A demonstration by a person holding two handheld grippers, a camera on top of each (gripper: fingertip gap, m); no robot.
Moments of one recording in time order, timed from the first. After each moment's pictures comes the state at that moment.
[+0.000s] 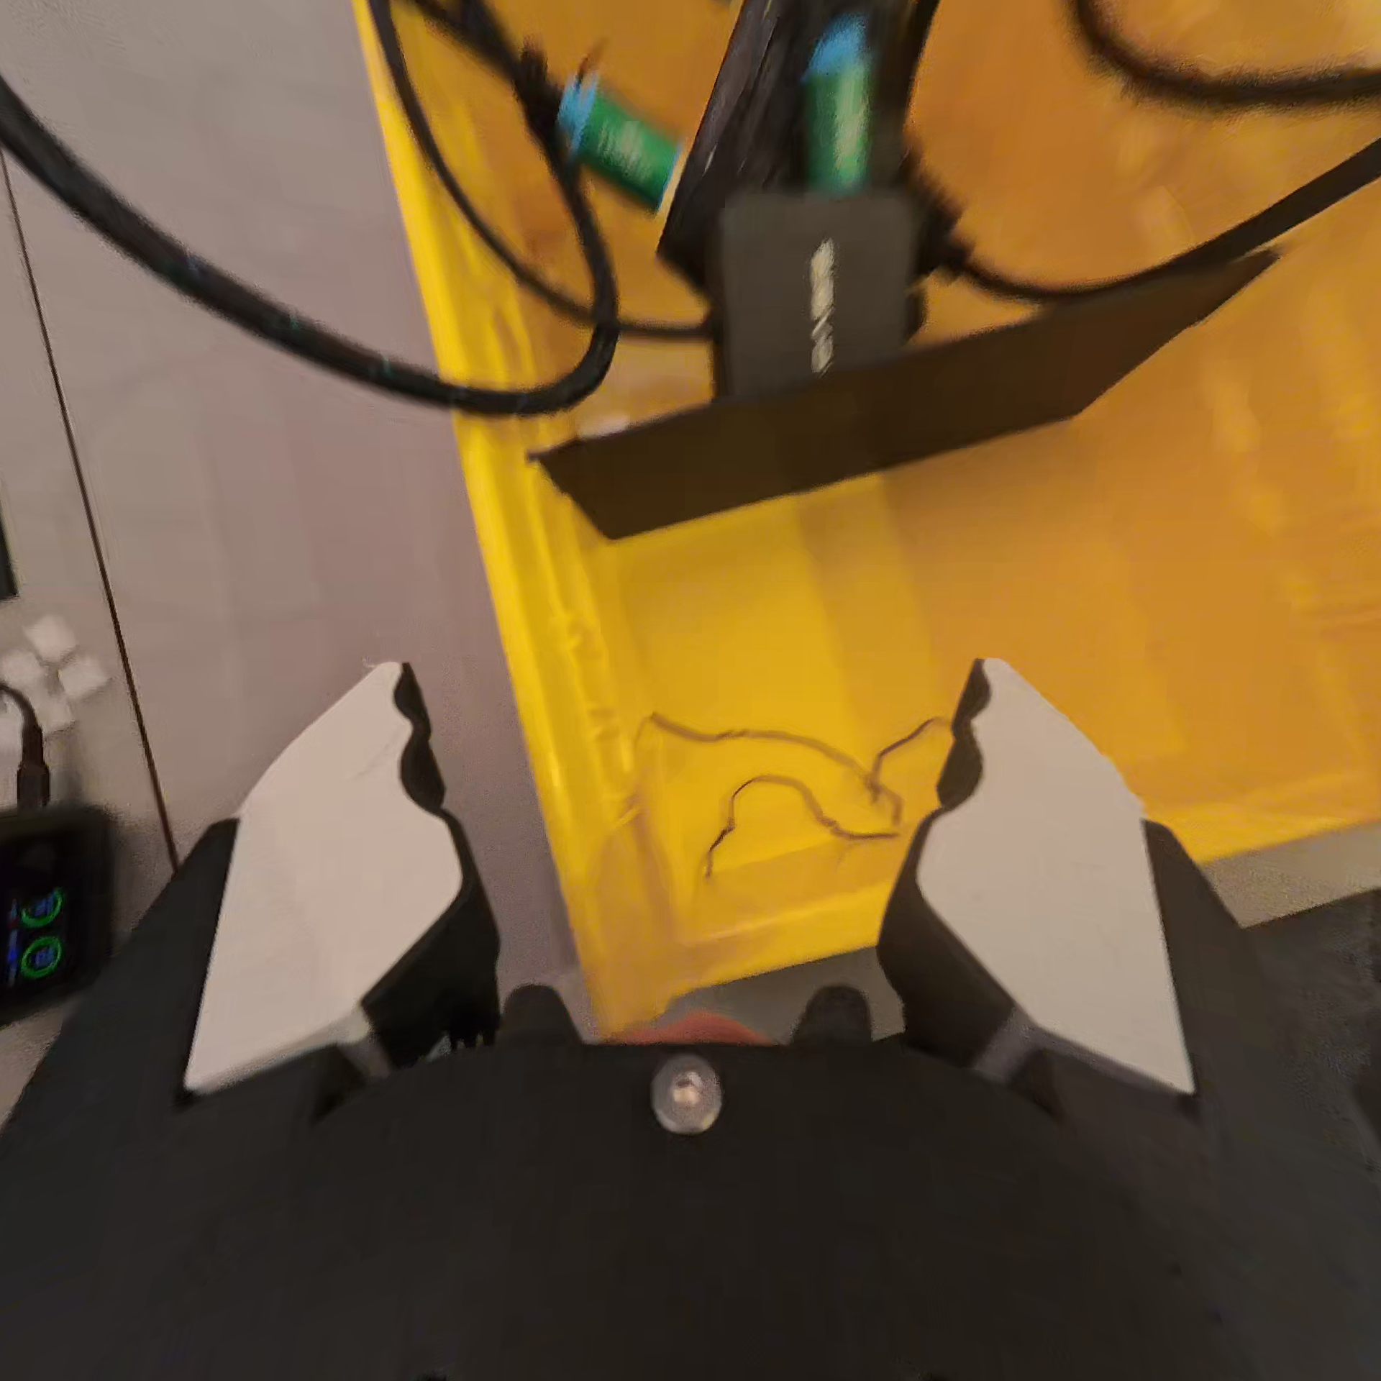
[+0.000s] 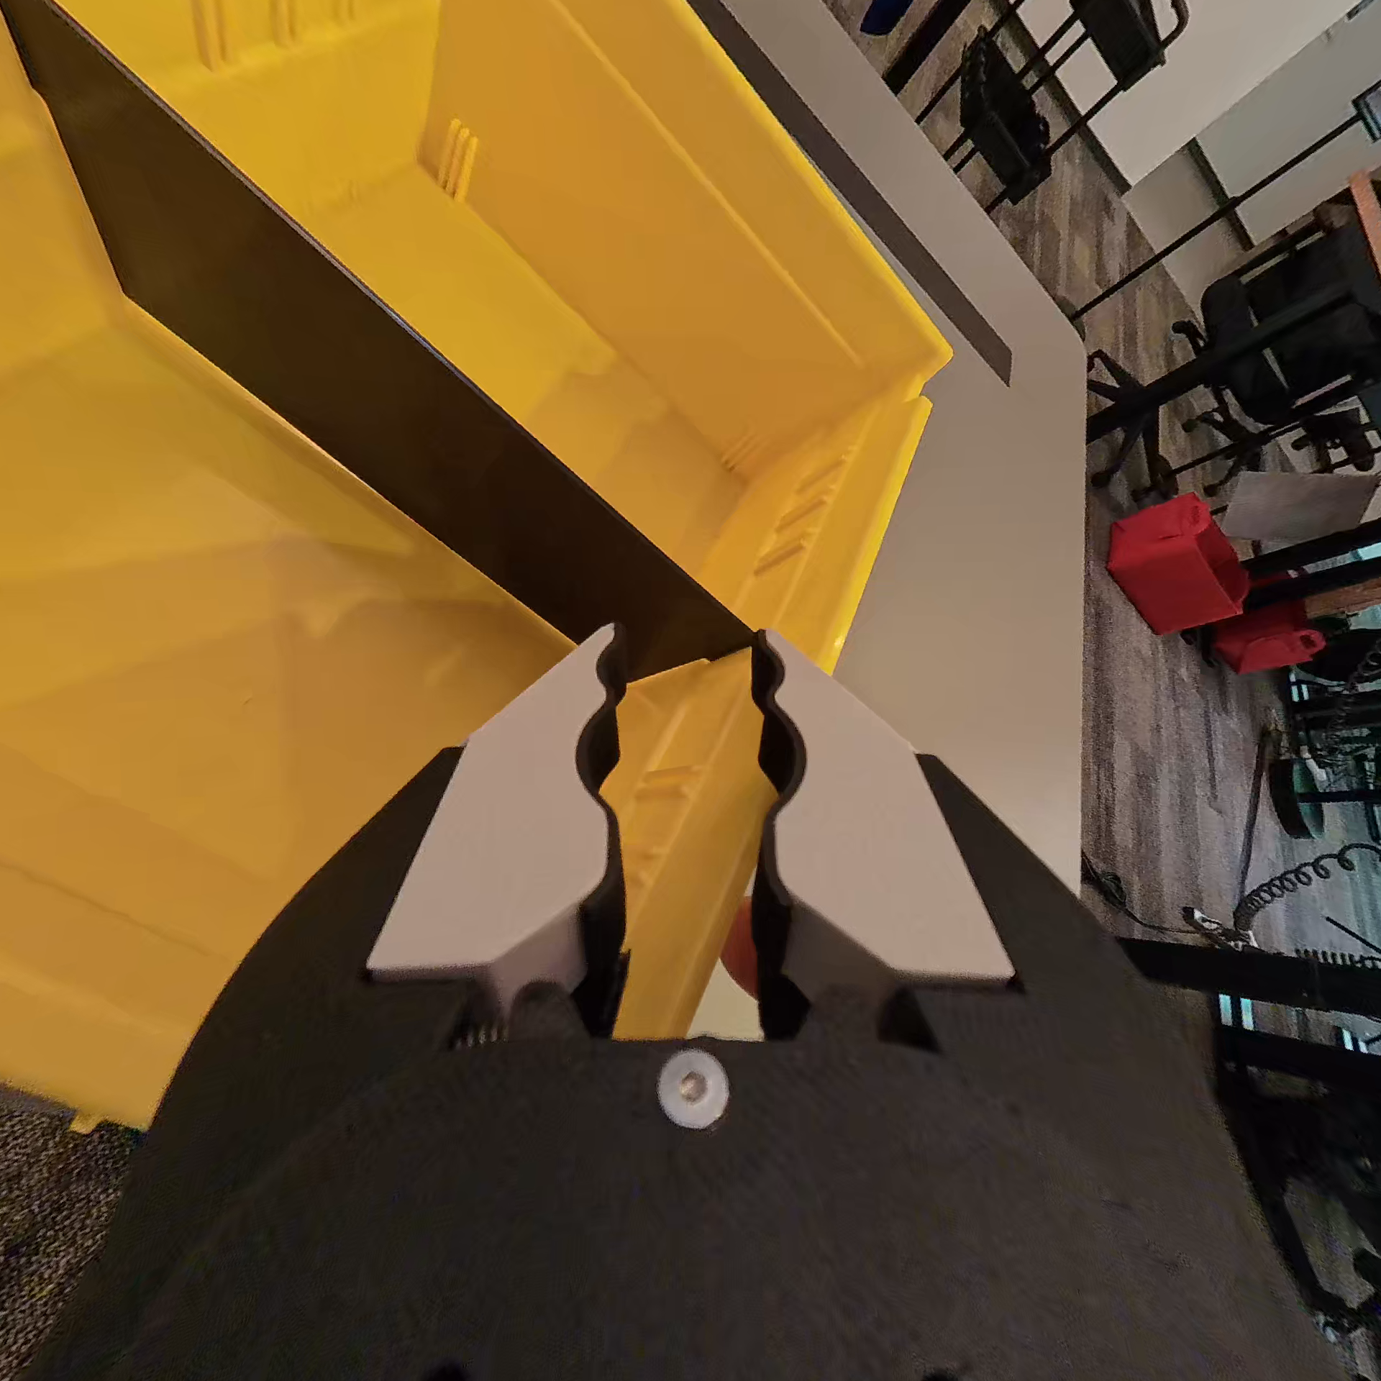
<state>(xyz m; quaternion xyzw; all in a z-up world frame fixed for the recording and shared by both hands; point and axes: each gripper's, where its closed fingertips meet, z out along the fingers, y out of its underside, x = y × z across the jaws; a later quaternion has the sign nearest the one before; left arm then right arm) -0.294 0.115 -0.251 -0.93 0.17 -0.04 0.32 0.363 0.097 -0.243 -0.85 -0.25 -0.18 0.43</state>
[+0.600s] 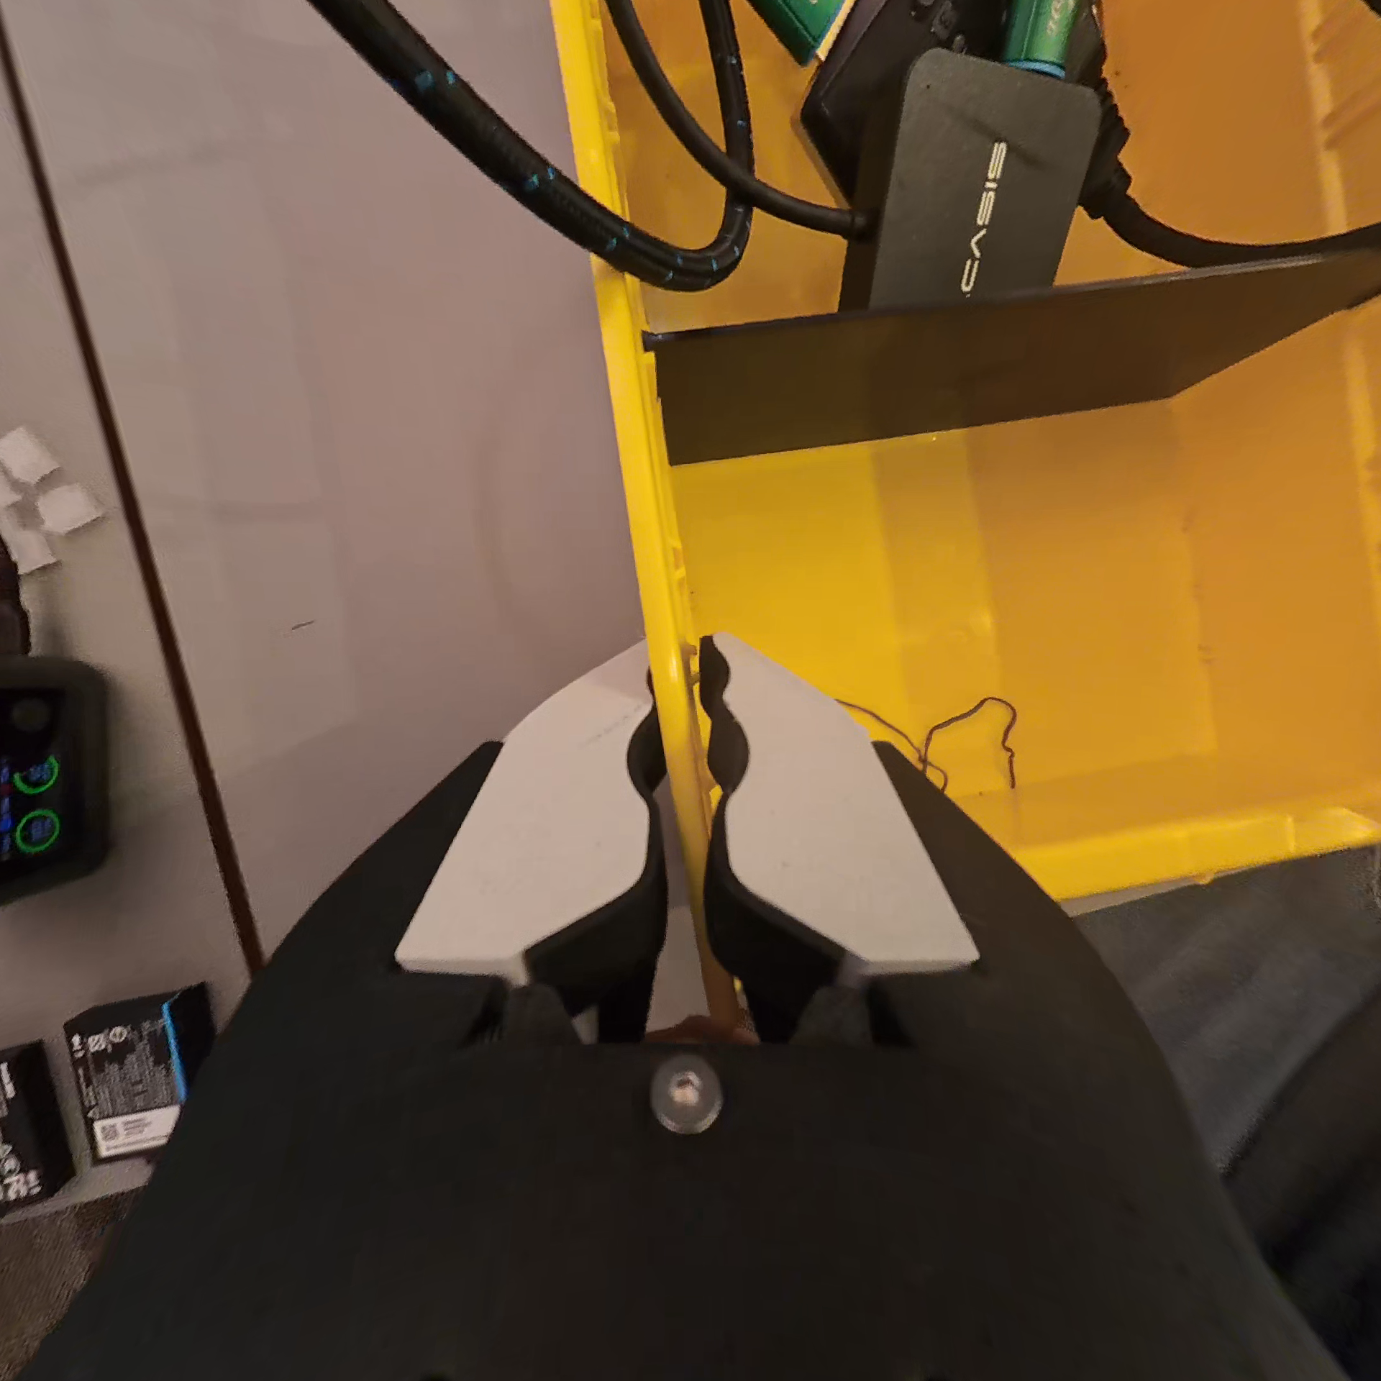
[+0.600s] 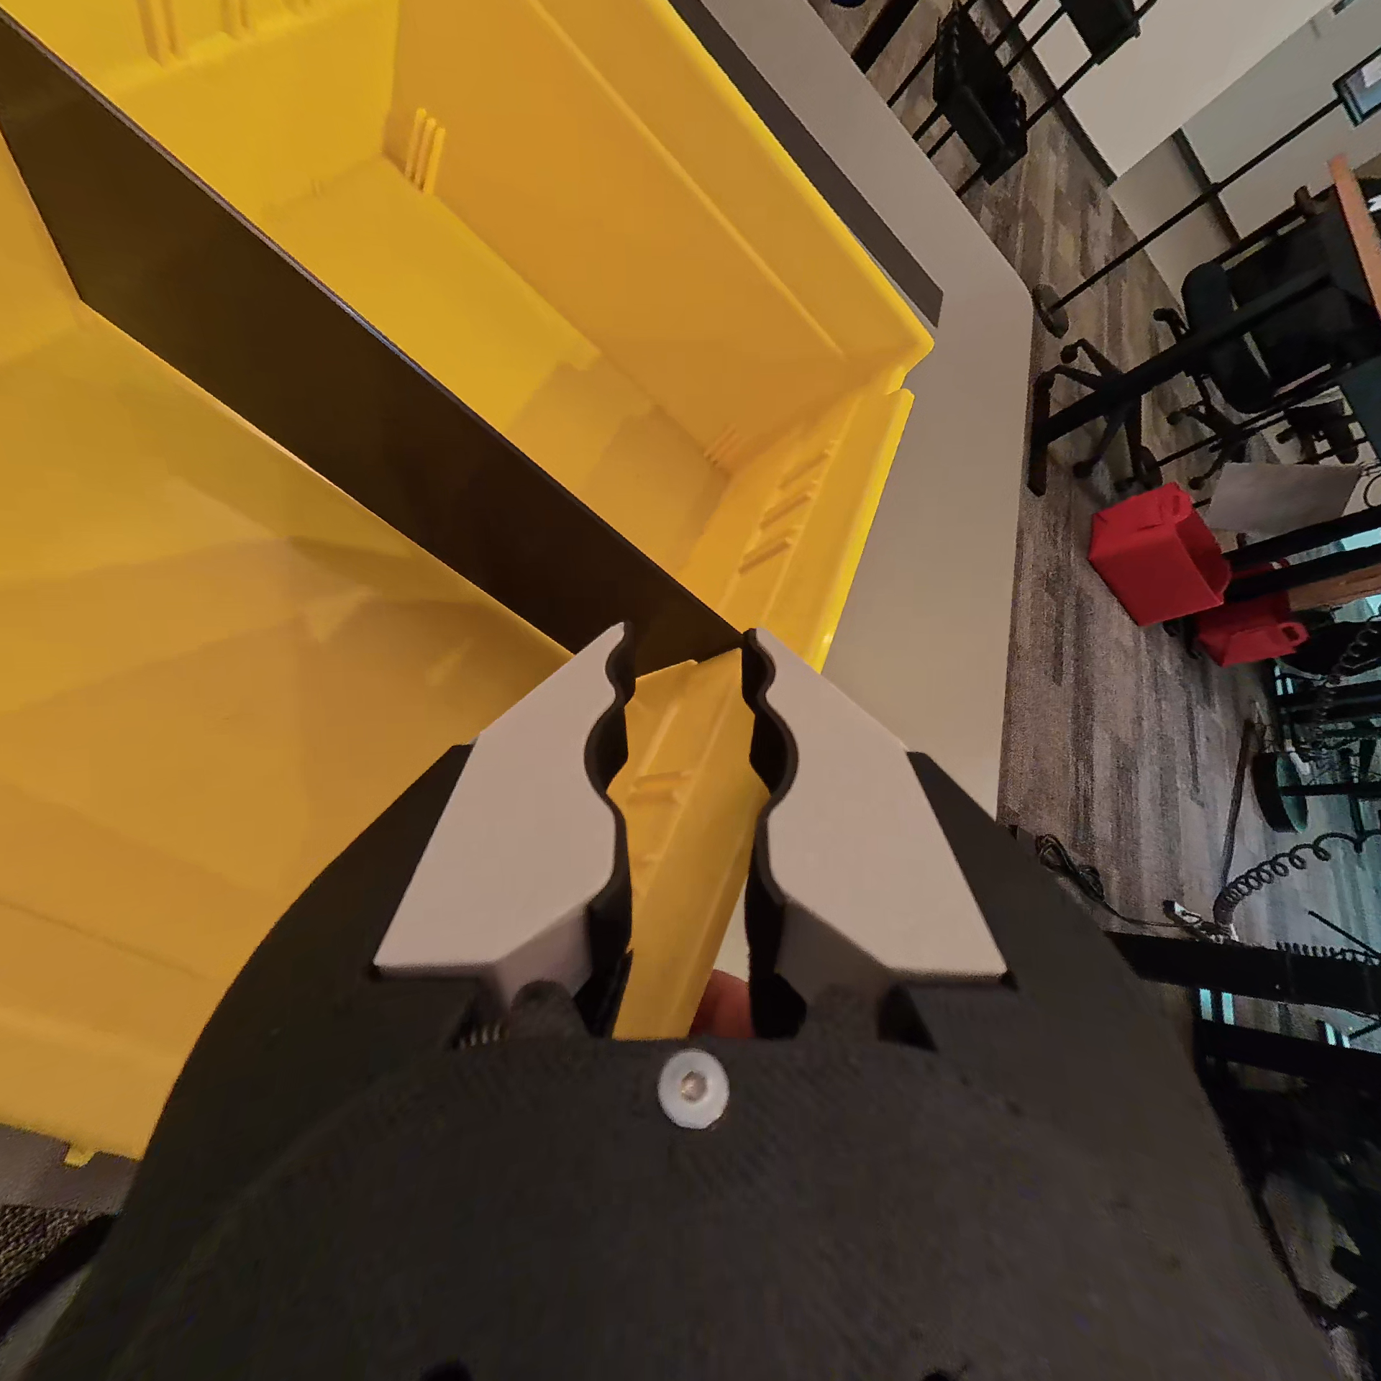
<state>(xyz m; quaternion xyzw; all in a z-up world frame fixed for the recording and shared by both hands) -0.345 0.098 -0.269 -0.95 0.12 -0.07 0.27 0.446 0.110 -0.241 -0.85 -0.25 -0.19 0.43</state>
